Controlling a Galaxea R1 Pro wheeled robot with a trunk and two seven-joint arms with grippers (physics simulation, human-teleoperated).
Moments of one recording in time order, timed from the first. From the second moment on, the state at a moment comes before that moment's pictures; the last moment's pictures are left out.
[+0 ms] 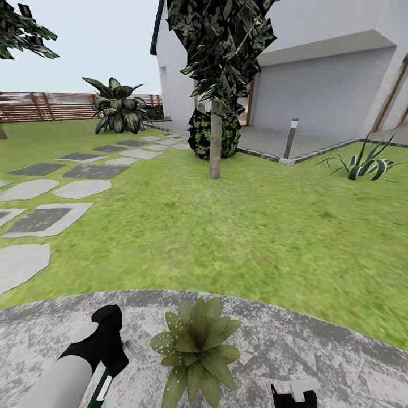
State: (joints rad) left arm -0.62 0.04 0.08 -0.69 -1.38 0.79 -1.24; right arm -0.42 -0.05 0.04 -0.03 0.08 -0.54 -0.07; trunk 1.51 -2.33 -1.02
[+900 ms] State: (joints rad) left arm -0.61 0.04 0.09 -0.69 -1.39 0.79 -1.24; right arm -0.42 -0.05 0.04 -0.03 0.07 -0.54 -0.07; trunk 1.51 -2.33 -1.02
